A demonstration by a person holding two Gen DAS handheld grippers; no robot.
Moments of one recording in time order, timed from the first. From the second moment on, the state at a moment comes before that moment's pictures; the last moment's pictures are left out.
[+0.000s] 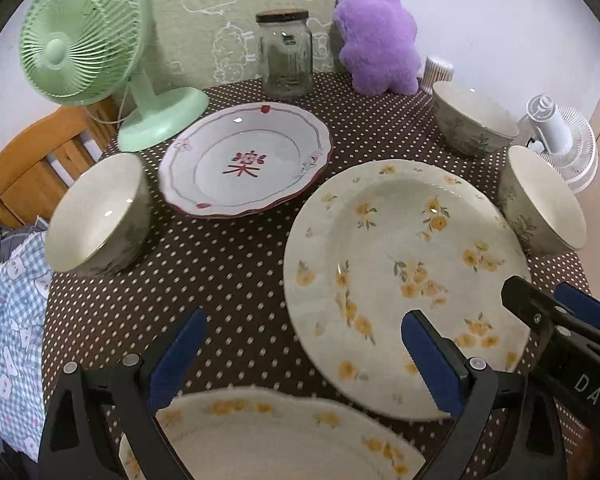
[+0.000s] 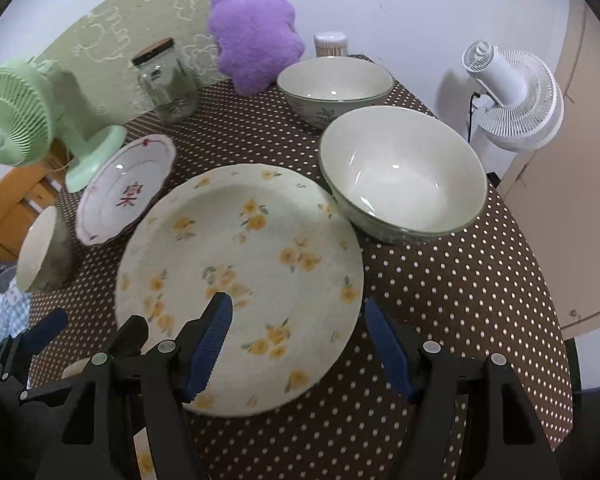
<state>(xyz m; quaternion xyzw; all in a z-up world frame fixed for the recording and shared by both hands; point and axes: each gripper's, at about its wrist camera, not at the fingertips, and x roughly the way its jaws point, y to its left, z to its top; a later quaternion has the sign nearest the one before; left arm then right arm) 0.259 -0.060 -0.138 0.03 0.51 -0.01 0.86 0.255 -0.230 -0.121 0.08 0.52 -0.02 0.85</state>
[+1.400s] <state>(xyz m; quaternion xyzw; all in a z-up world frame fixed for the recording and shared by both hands) 0.325 -0.079 -0.171 0.04 0.53 -0.06 0.84 0.305 -0.250 -0.174 0.12 0.55 -0.06 0.83</state>
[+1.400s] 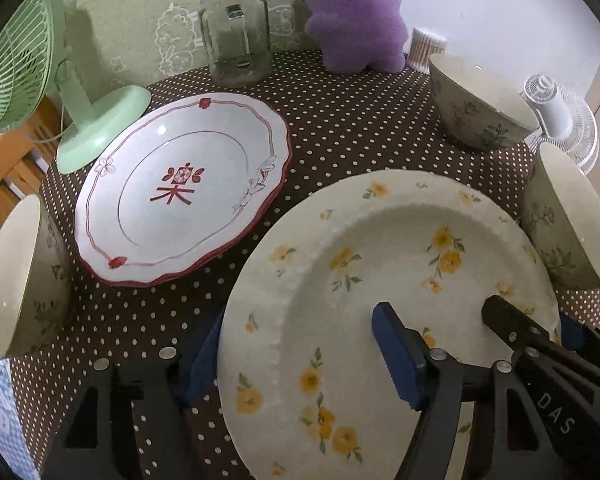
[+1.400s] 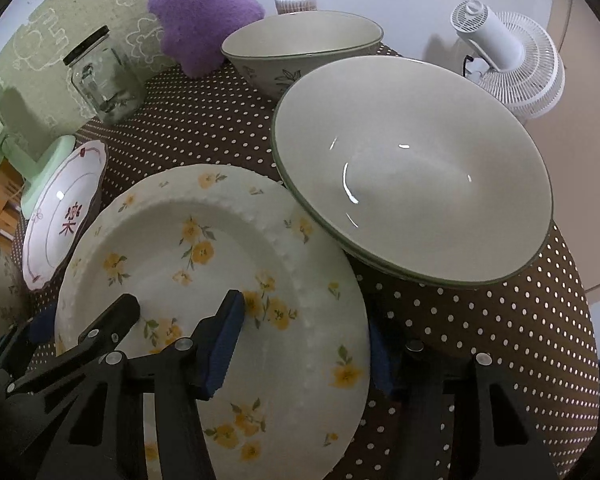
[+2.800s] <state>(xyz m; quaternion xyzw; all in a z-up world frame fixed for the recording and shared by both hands) 0.186 0.015 -0.123 0.00 0.54 -0.03 0.84 0.182 -0.154 -0.121 0.07 0.54 -0.02 0.84</state>
